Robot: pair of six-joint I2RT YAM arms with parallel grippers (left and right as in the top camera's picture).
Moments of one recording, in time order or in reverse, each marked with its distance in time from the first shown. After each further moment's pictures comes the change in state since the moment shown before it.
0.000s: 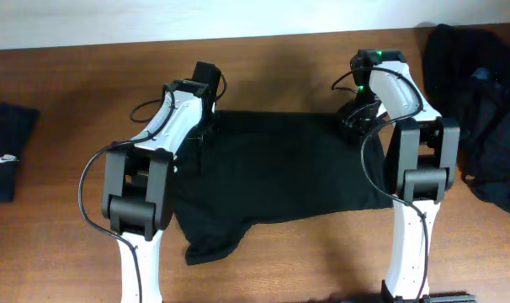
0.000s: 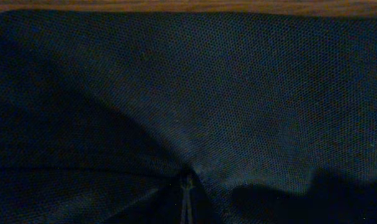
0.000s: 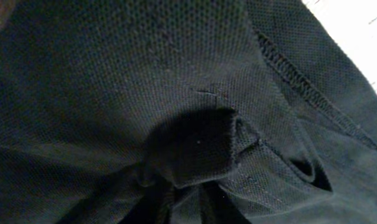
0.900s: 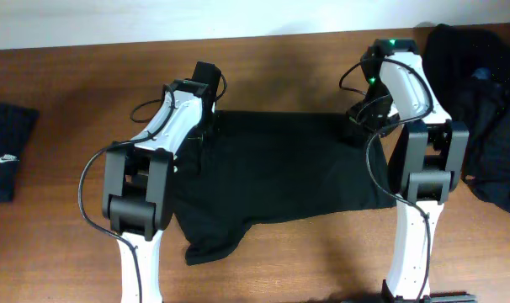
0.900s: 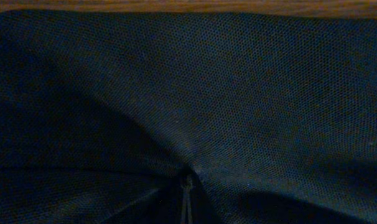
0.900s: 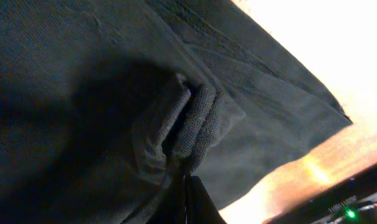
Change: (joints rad) left arm 0.000 0.000 0.000 0.000 0.000 0.000; right arm -0.031 -0.008 0.114 -0.284 0.005 0.004
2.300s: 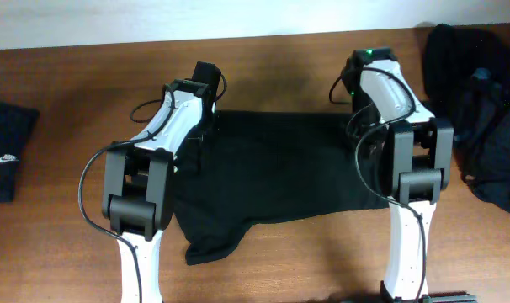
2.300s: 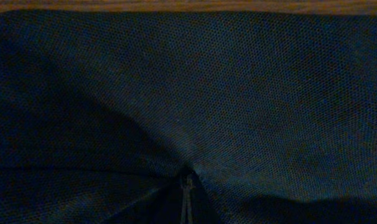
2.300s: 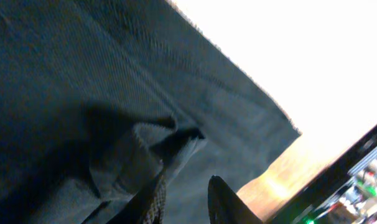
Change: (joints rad) left arm 0.000 0.000 0.000 0.000 0.000 0.001; right arm 0.065 -0.002 -0.085 0.016 0.228 0.029
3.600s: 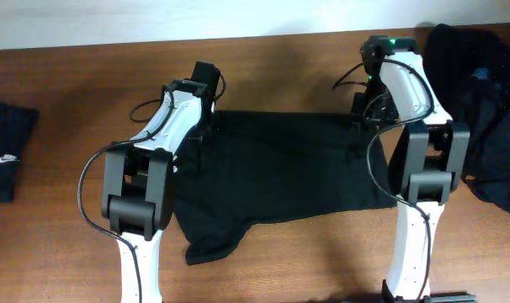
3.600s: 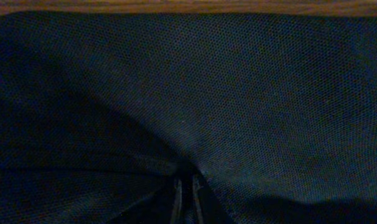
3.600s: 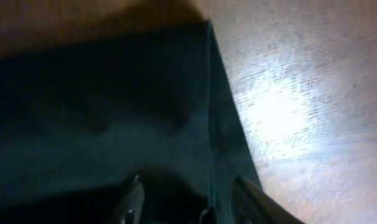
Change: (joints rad) left arm 0.004 0.000 0.000 0.004 0.000 0.003; right arm -0.068 -0.009 0.077 0.207 -0.068 -0.587
